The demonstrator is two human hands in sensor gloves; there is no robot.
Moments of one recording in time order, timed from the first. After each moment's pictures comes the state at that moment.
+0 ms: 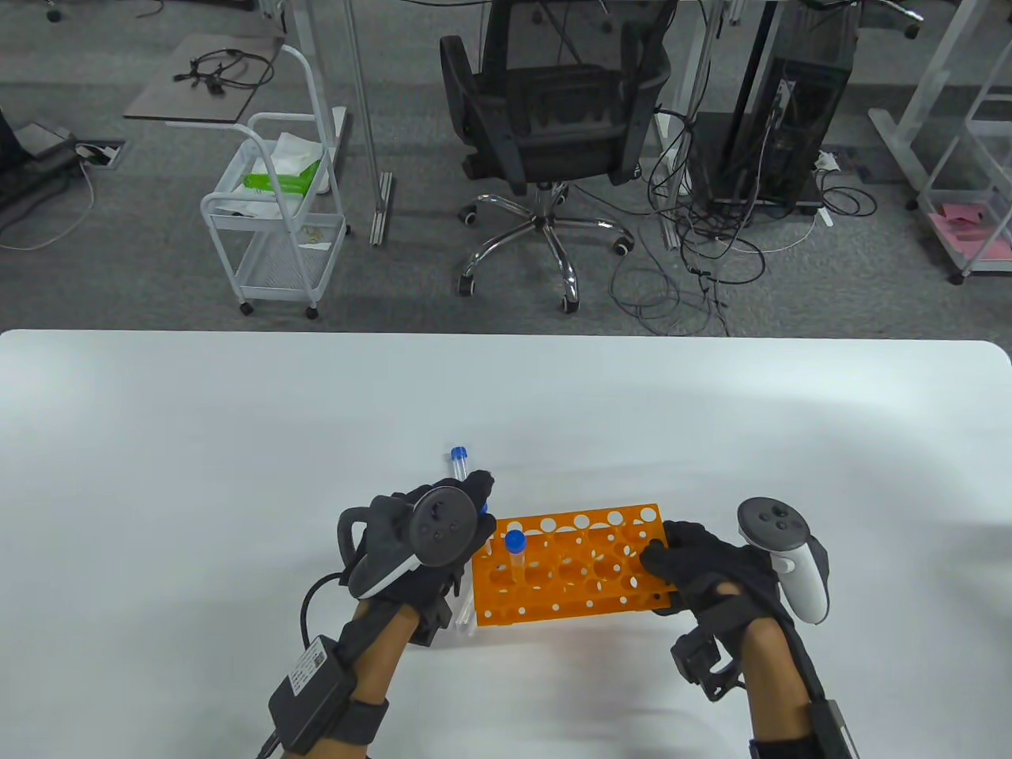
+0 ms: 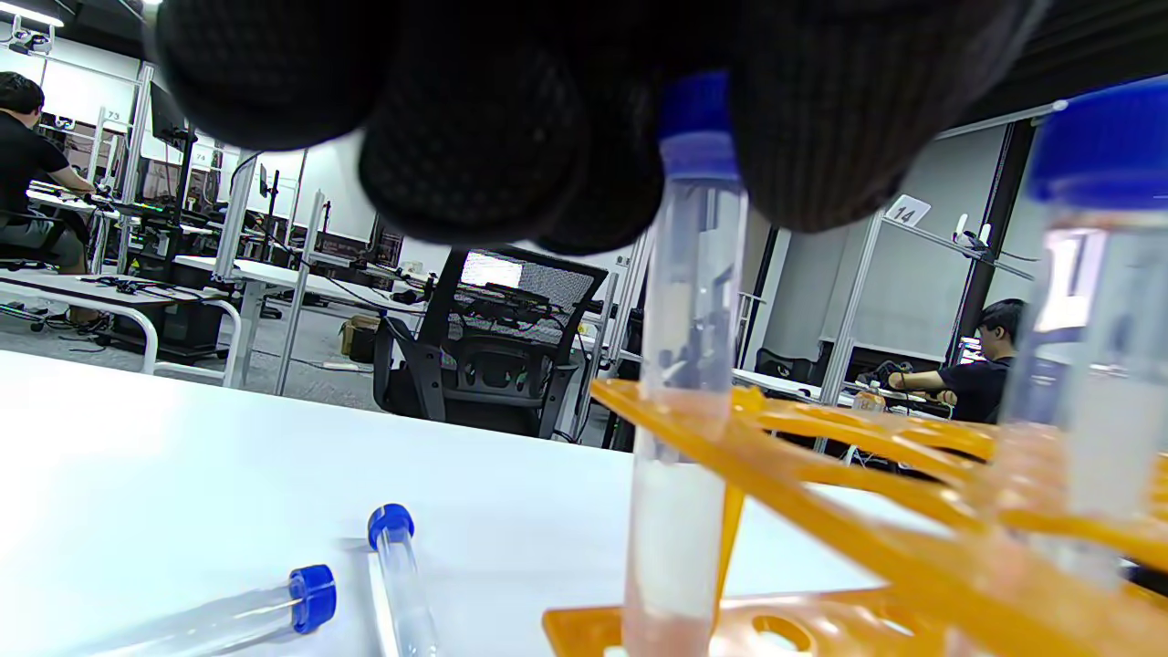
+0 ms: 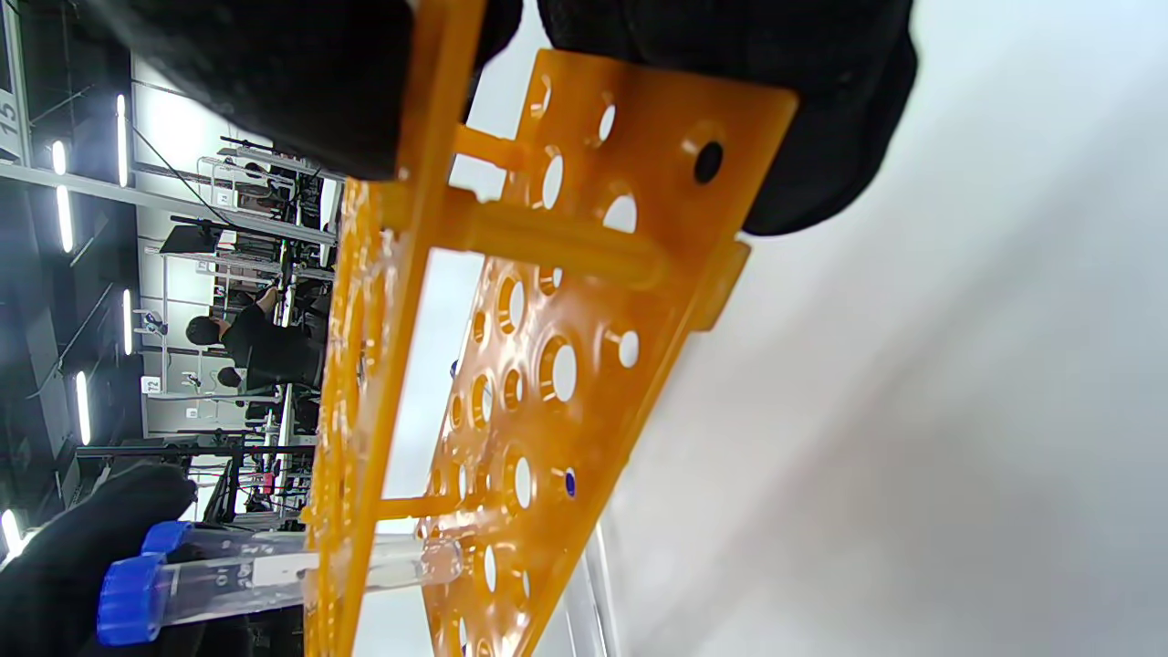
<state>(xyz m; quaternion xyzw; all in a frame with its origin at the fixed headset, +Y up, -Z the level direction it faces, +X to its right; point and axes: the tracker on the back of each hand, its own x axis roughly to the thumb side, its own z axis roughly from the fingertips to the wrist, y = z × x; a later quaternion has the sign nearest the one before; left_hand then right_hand) -0.107 -0.634 -0.324 0.09 -0.11 0.15 0.98 0.234 -0.709 -0.334 -0.04 0.26 0.80 0.53</state>
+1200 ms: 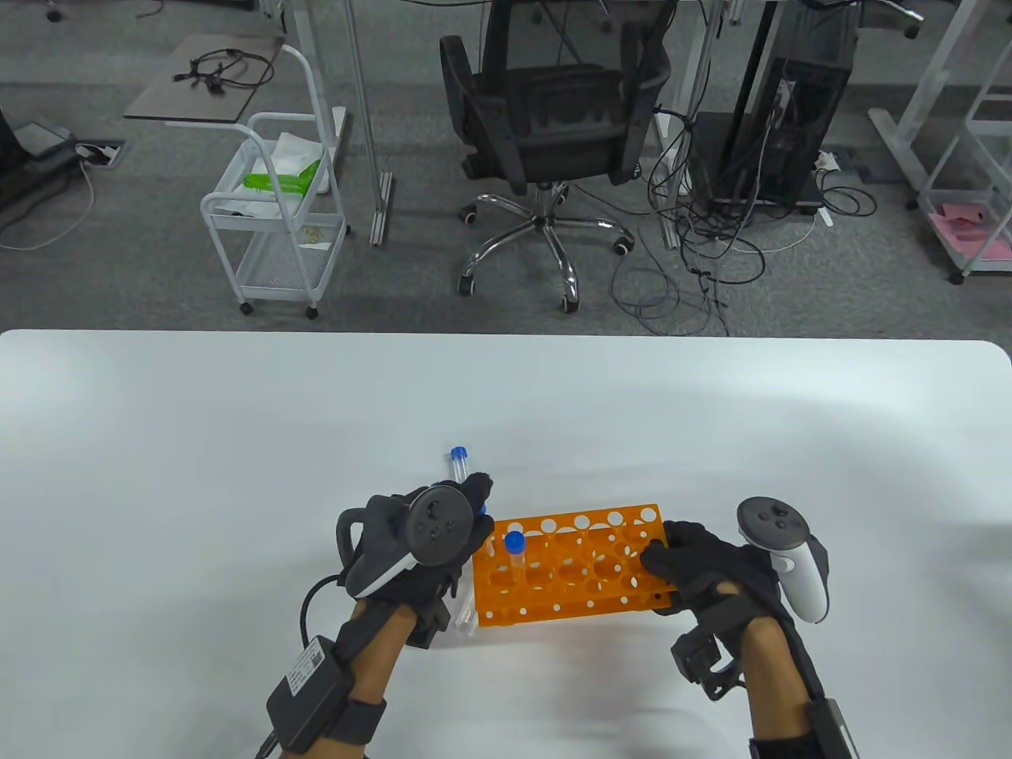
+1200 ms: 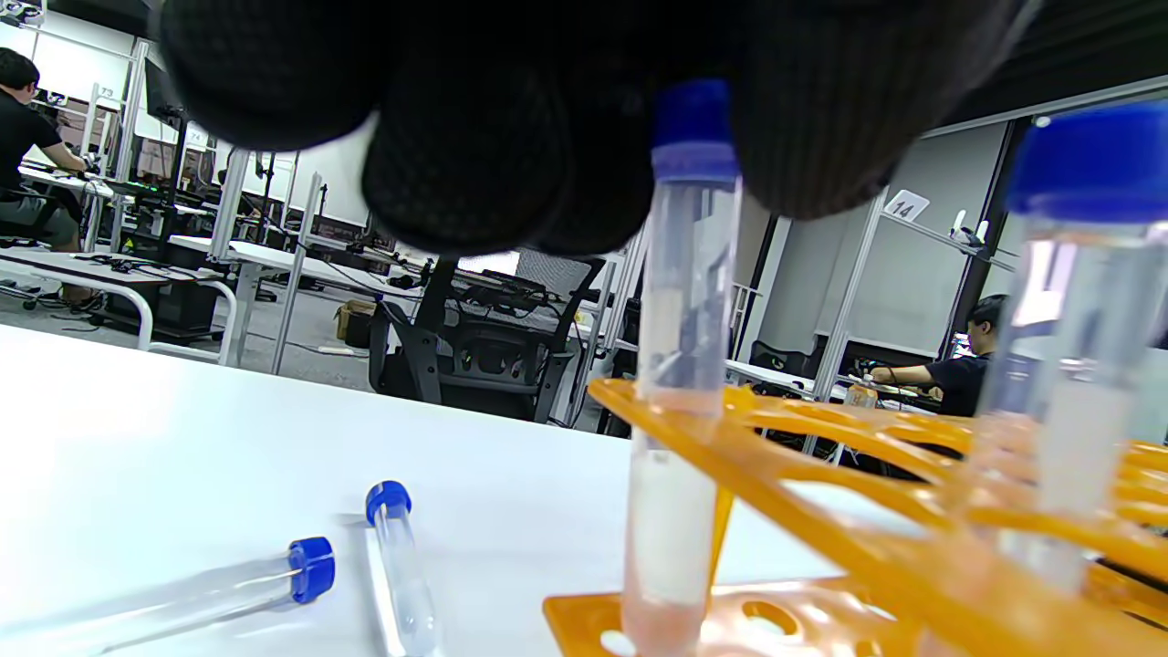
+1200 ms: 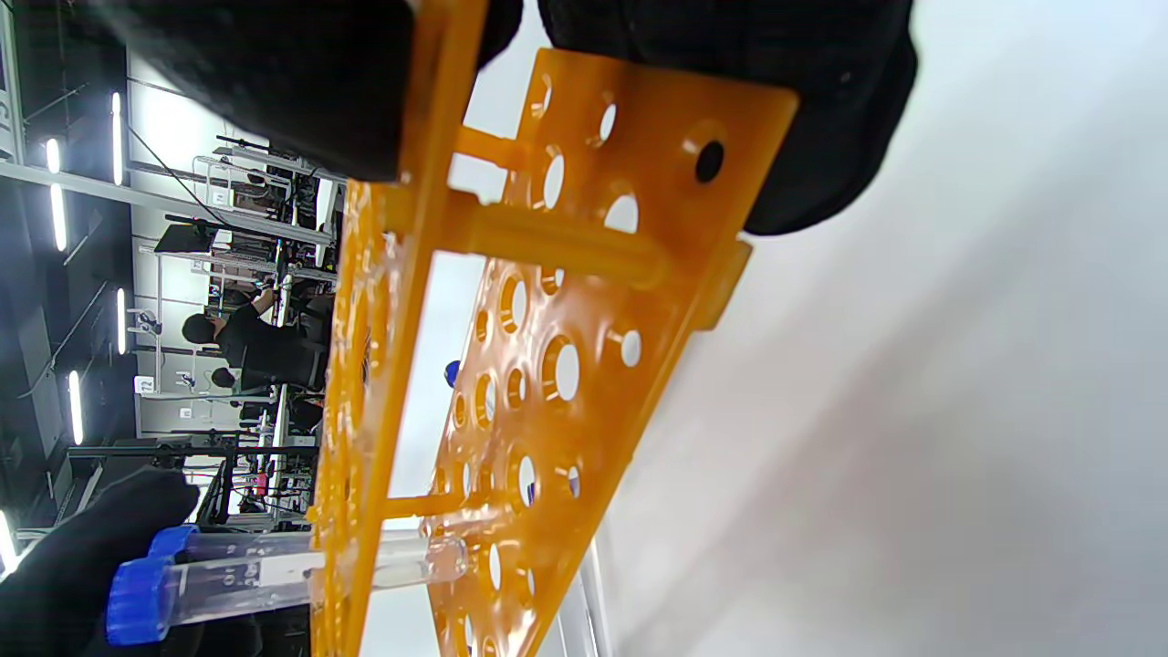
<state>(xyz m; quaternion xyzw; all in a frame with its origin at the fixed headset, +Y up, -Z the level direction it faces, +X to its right) -0.108 -0.636 -0.324 0.08 -0.12 0.15 0.98 0.234 -0.707 -0.333 -0.05 0.26 0.81 0.53</state>
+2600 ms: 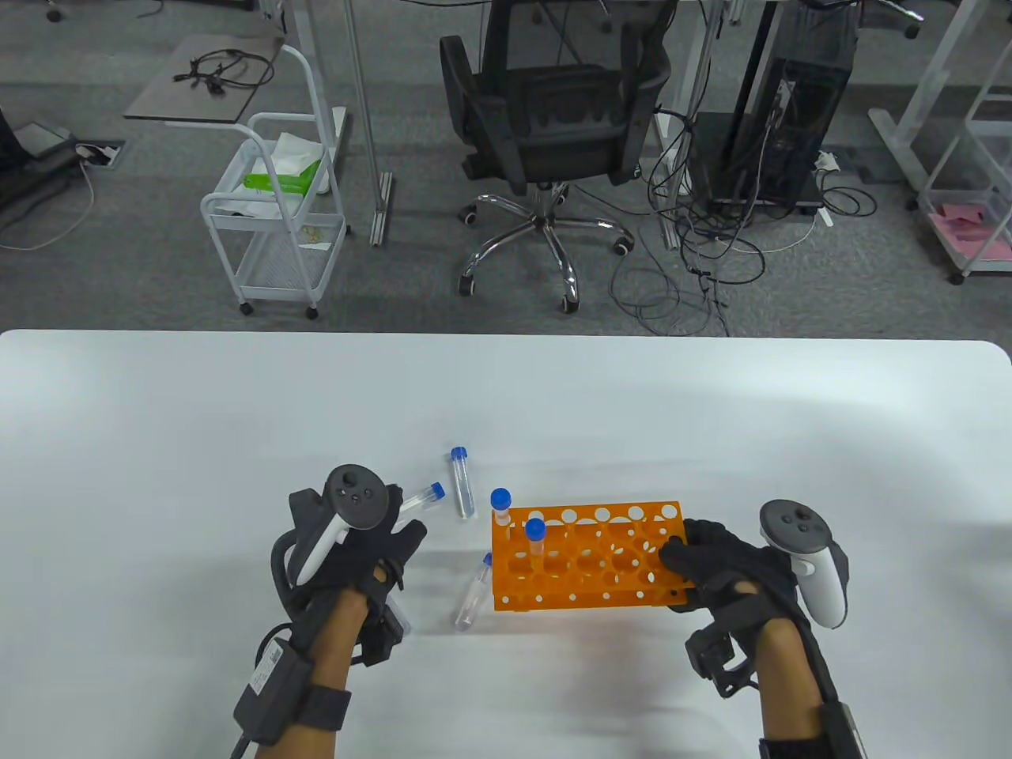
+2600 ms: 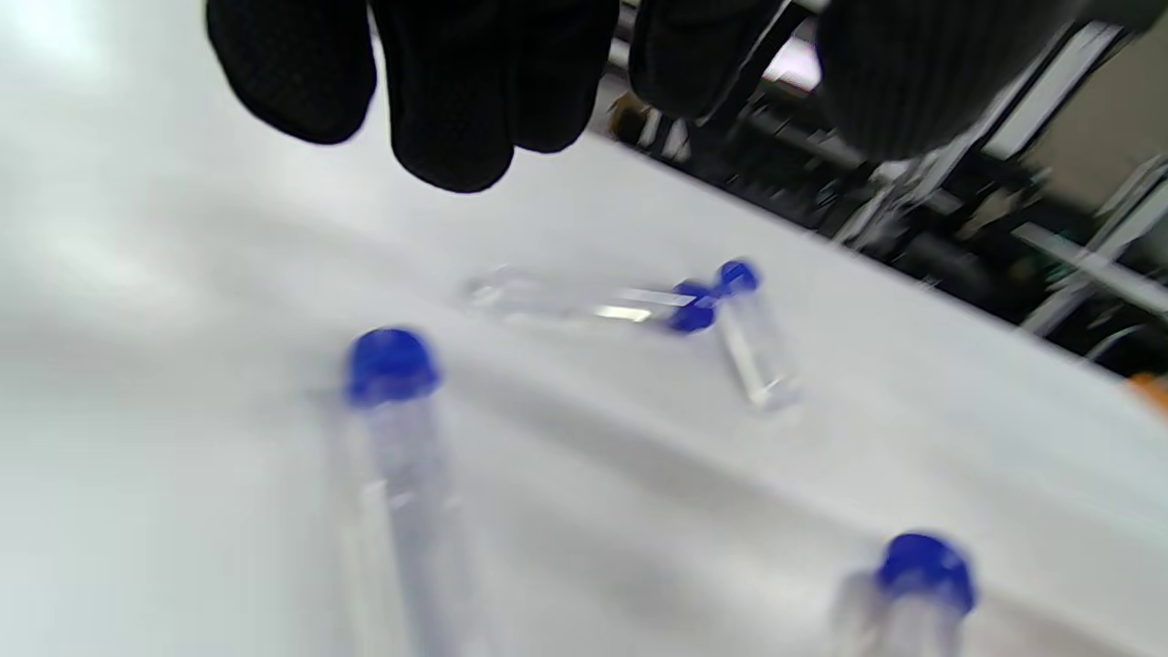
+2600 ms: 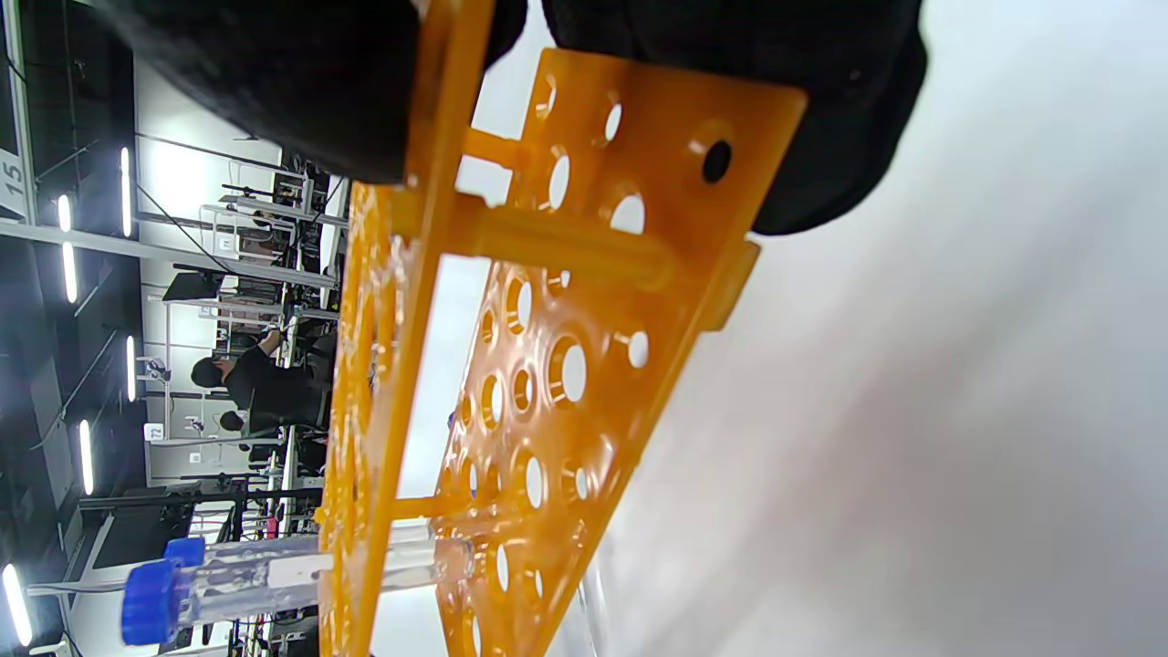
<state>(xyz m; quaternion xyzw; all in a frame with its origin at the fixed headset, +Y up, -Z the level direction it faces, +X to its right) -0.190 -0.708 -0.344 -0.17 0.12 0.20 0.96 0.255 -0.707 -0.332 -0.07 0.24 0.80 0.55</state>
